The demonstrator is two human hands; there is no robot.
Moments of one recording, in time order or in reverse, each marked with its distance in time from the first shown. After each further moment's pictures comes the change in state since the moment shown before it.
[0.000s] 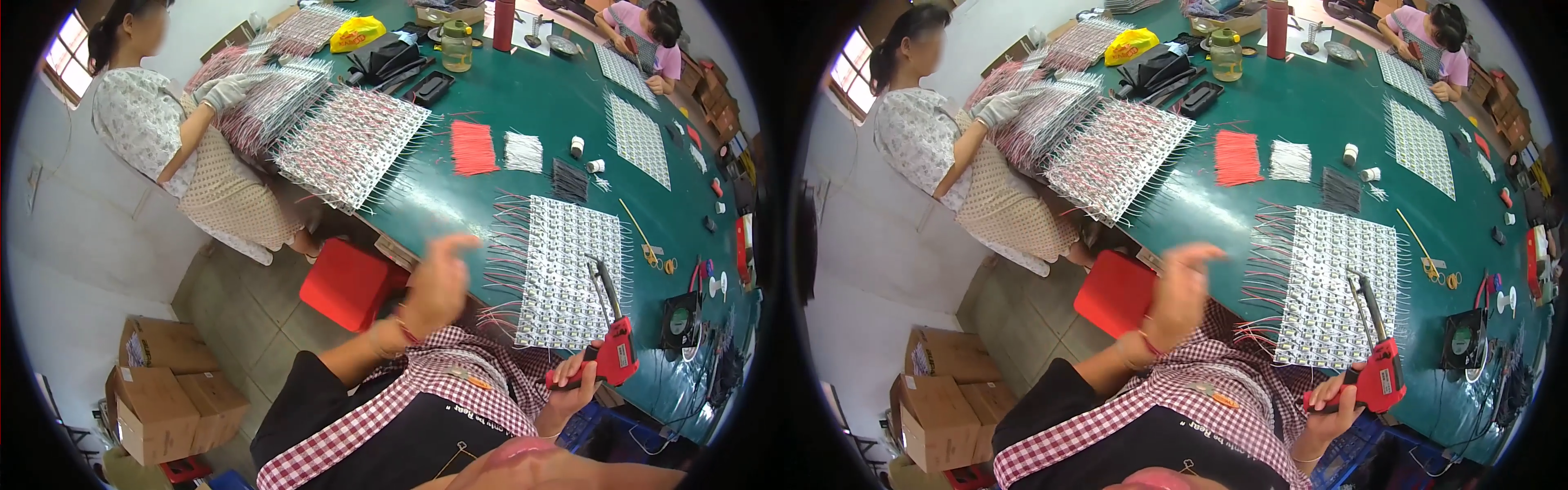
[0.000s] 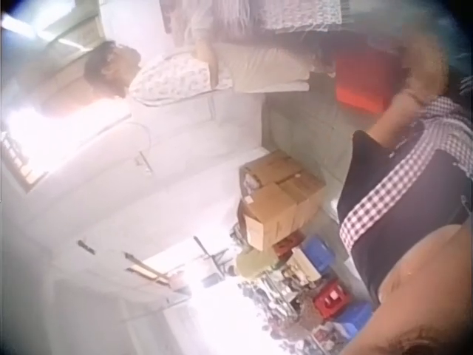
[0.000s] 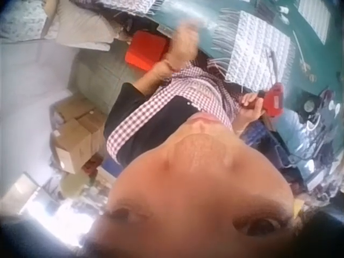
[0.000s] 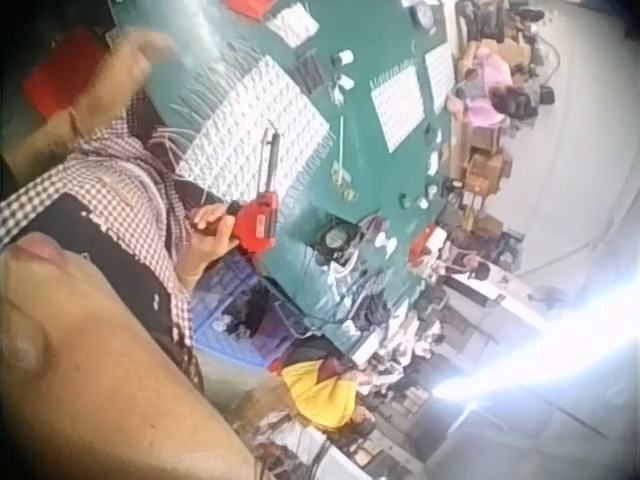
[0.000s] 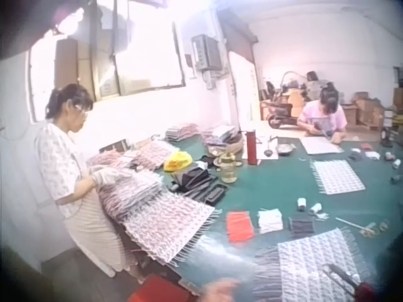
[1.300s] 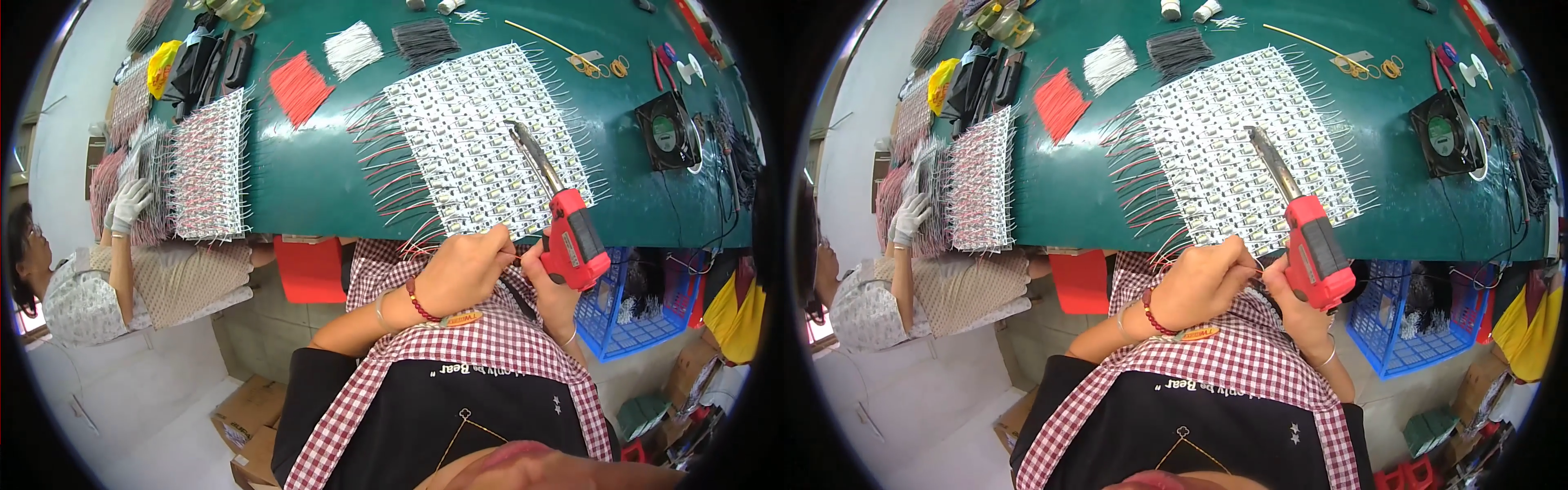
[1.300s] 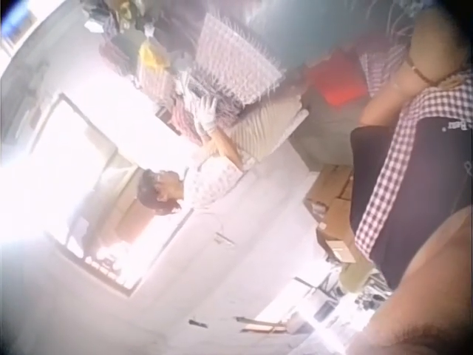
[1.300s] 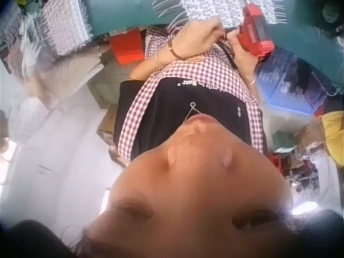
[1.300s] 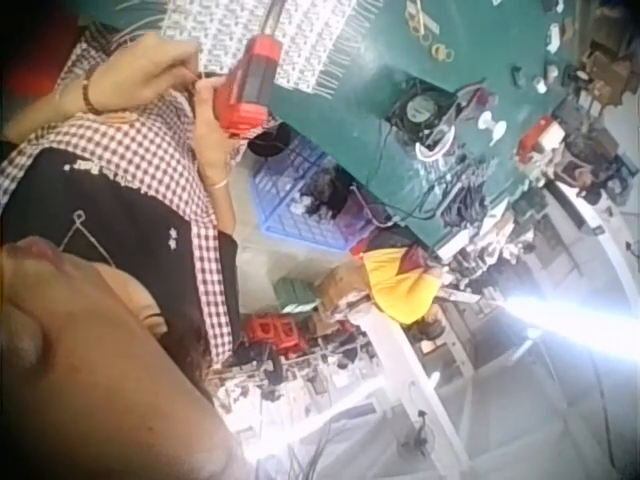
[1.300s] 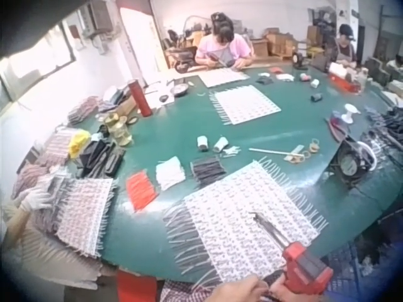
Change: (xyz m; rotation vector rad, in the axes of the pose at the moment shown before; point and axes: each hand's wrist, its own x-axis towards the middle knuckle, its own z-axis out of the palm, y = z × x) left_hand -0.007 0.056 0.095 -0.287 -0.938 -0.129; right_hand -0.005 -0.014 0.028 -0.747 0.211 0.208
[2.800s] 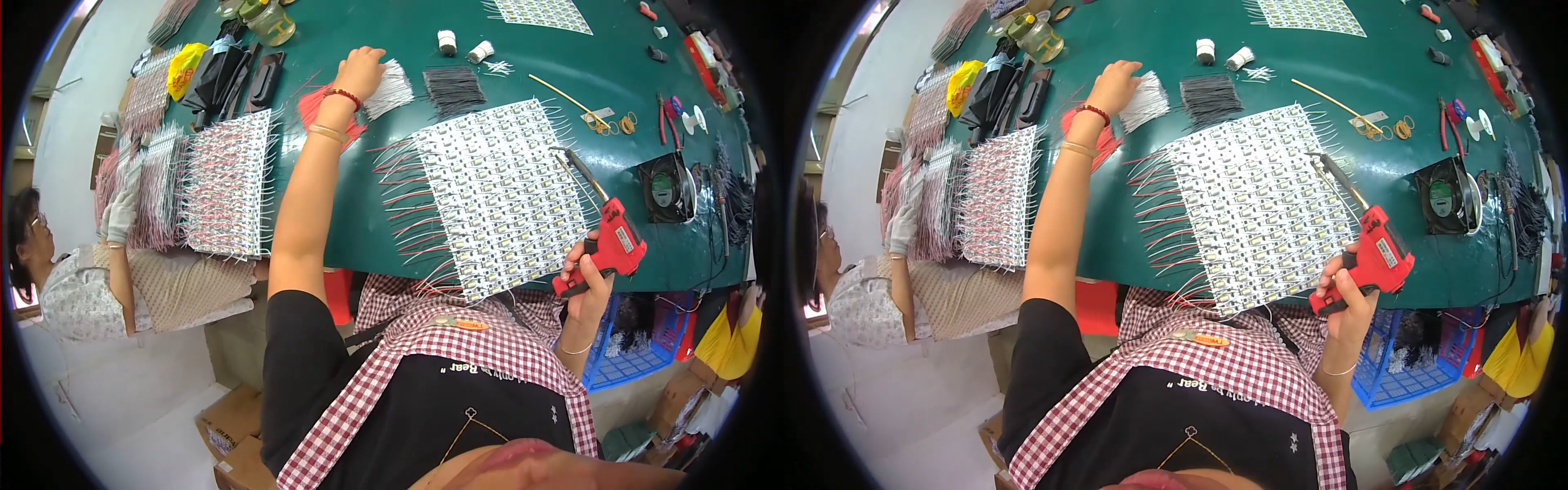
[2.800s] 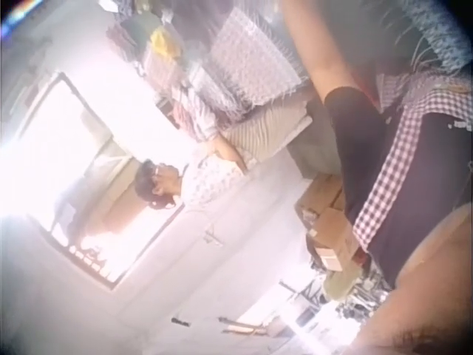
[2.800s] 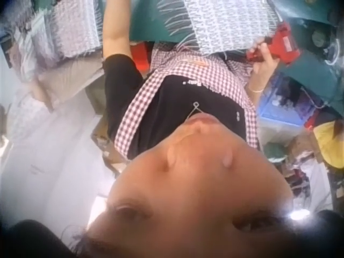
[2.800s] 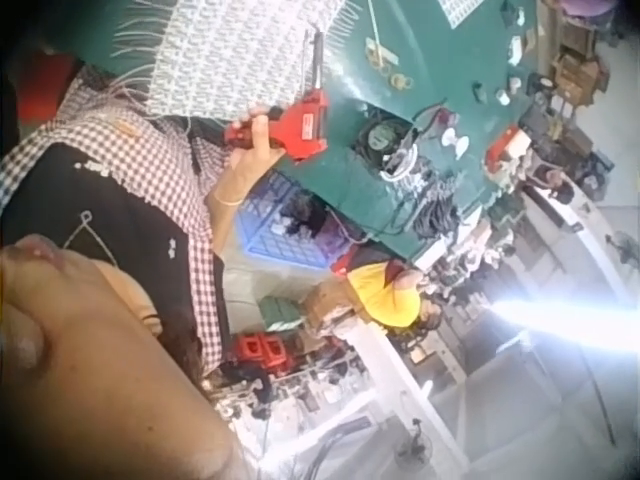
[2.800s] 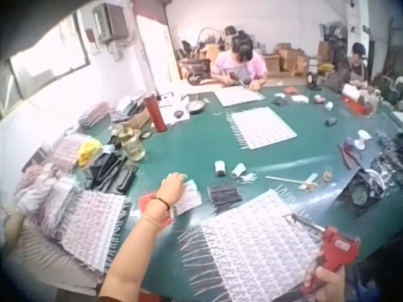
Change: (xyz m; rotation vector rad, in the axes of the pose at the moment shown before) left_hand 0.194 -0.178 -0.255 1.041 0.217 -0.154; right_hand 0.070 -0.007 -0.035 0.596 0.111 0.021
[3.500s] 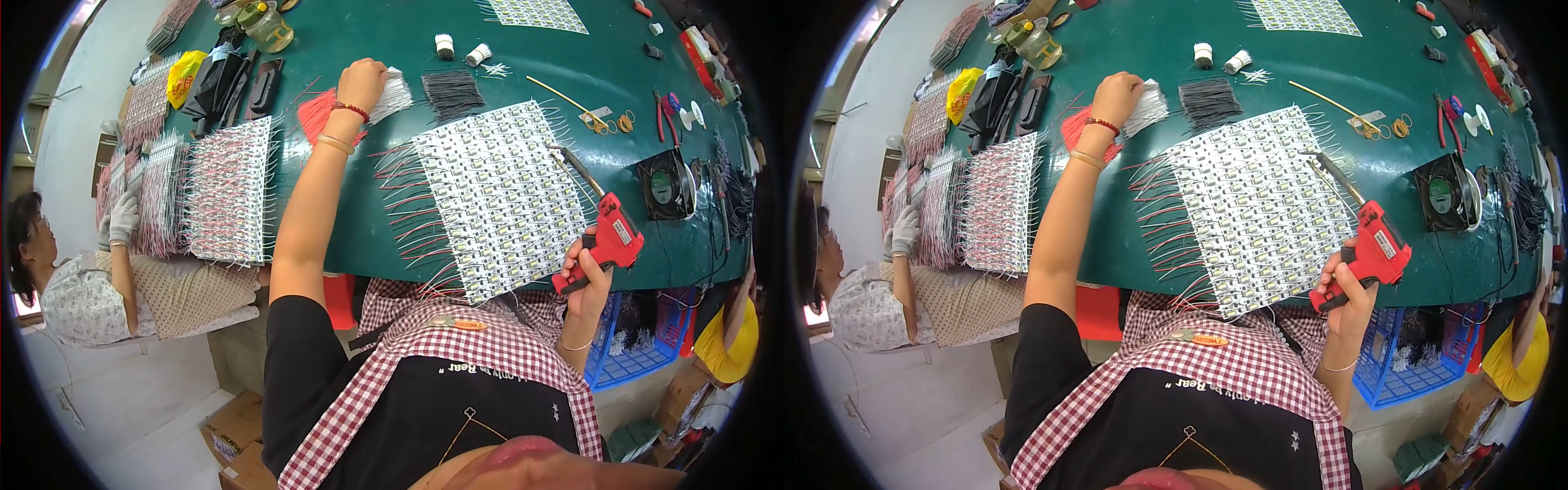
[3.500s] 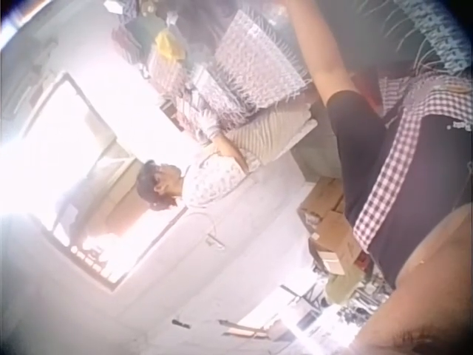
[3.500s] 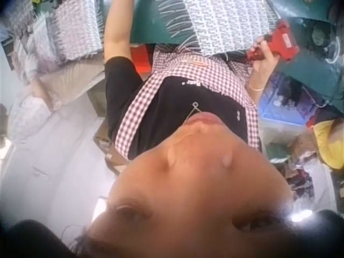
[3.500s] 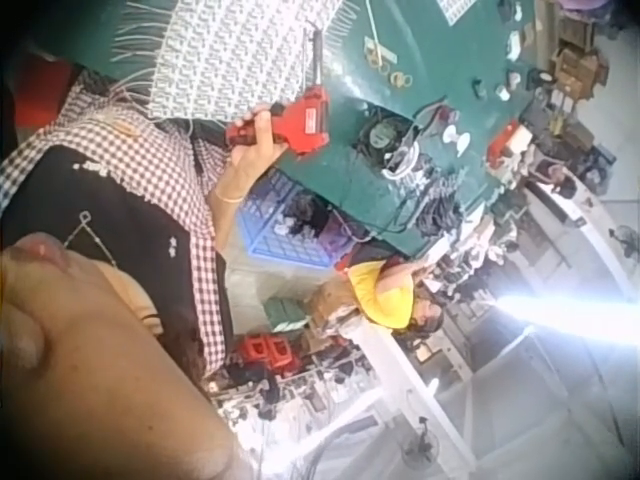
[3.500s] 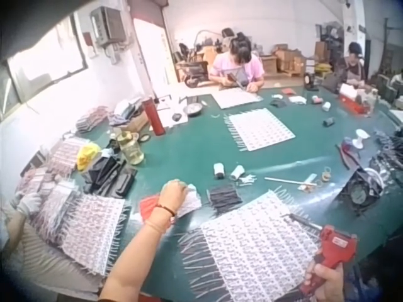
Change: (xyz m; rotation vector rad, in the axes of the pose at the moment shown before) left_hand -0.002 0.002 0.018 -0.070 0.205 0.019; right_hand 0.001 0.001 0.006 0.018 0.047 0.014
